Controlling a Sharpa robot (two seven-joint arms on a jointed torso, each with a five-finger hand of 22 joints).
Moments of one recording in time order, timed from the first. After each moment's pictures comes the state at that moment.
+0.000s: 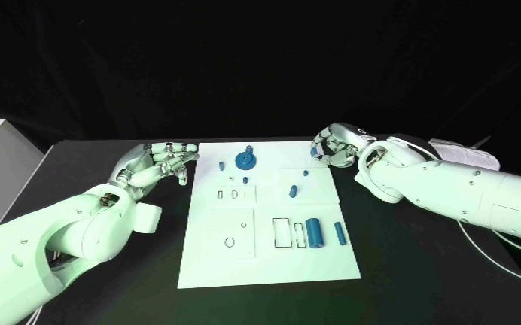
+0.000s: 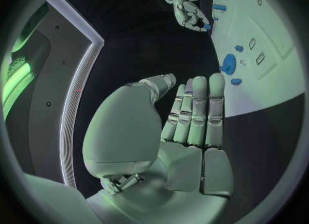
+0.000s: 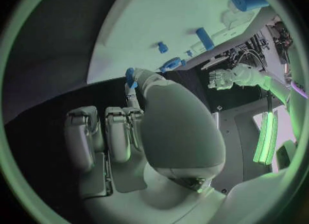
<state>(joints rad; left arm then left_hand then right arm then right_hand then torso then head) 1.01 -0.93 0.23 1.59 -0.27 -0.31 0.29 1.39 -0.22 0.58 0.14 0.17 0.92 0.19 0.21 0.21 1.14 0.13 0.07 0.10 1.05 0.05 0.97 0.75 0.17 0.96 0.15 1.10 0.66 1.29 -0.83 -0.12 1.25 -1.27 -0.50 0.04 1.49 -0.17 0.38 0.24 0.28 1.02 0.13 0.22 0.27 1.47 0.05 1.56 1.31 1.47 -0.02 1.57 1.31 0.01 1.47 0.08 1.57 1.31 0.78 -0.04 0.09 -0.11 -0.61</state>
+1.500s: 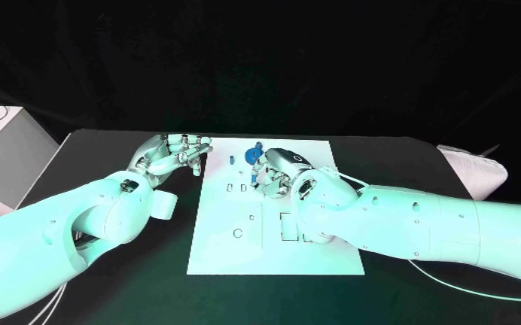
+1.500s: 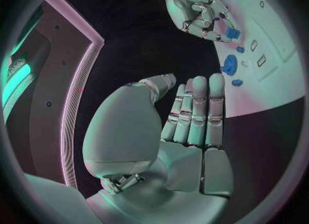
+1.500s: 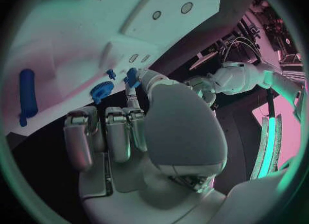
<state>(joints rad) 1.01 -0.90 0.23 1.57 -0.30 -0.33 0.25 1.39 -0.22 0.58 0.14 0.17 0.92 0.19 0.22 0.21 1.14 0.13 0.07 0.10 1.05 0.05 0.97 0.74 0.17 0.95 0.15 1.11 0.66 1.21 -0.59 -0.13 1.52 -1.42 -0.58 -0.45 1.43 -0.18 0.40 0.25 0.28 1.02 0.12 0.24 0.27 1.47 0.05 1.55 1.31 1.47 -0.02 1.57 1.31 0.01 1.46 0.08 1.57 1.31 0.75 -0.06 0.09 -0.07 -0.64</state>
